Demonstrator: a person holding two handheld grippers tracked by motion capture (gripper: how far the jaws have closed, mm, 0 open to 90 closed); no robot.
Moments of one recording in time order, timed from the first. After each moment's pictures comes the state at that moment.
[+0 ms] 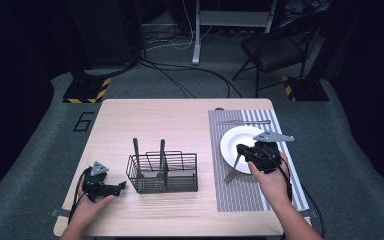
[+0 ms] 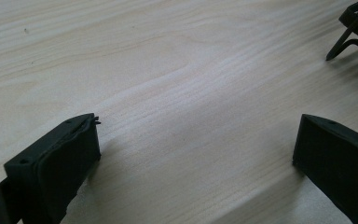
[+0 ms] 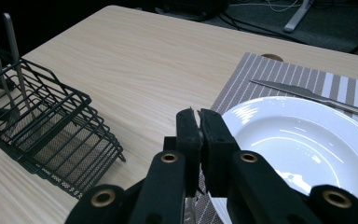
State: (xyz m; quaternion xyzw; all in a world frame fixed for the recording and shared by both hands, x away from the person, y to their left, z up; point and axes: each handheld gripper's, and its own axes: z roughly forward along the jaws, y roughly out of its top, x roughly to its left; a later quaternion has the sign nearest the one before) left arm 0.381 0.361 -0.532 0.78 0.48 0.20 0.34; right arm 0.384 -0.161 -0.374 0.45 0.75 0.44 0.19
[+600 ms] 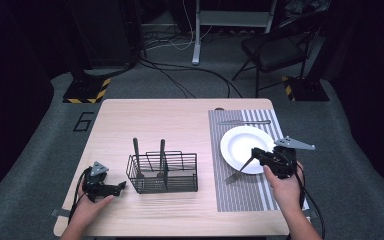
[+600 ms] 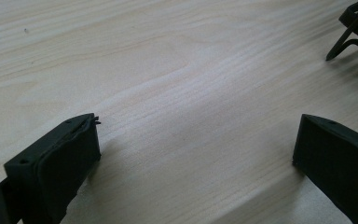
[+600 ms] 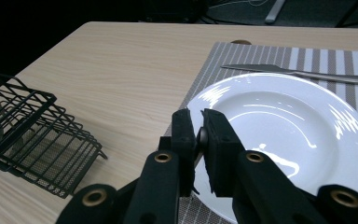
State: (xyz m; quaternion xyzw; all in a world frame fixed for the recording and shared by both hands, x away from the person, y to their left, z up) left arm 0.381 0.361 -0.532 0.78 0.48 0.20 0.34; right arm 0.376 -0.206 -0.393 0.50 0.70 0.47 0.18
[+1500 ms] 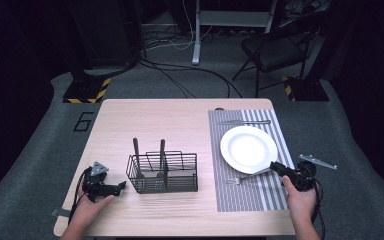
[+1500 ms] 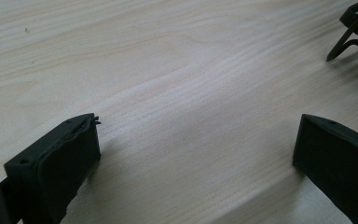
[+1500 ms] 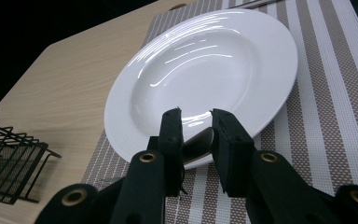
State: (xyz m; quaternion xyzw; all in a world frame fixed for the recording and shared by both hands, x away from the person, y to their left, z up) left arm 0.380 0.360 -0.532 0.78 0.48 0.20 0.34; right arm 0.373 -0.283 -0.471 0.61 0.61 0.49 0.12
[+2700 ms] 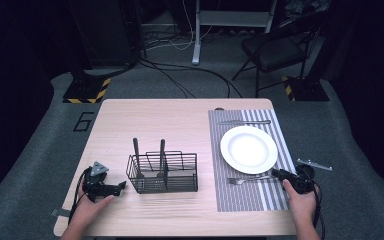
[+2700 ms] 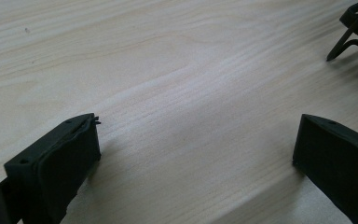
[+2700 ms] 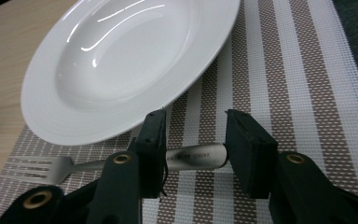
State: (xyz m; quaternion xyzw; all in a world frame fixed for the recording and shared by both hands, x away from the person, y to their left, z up) left arm 0.380 0.360 -0.532 0.78 0.48 0.20 0.34; right arm 0.383 -0.299 -0.507 0.65 0.63 0.42 0.13
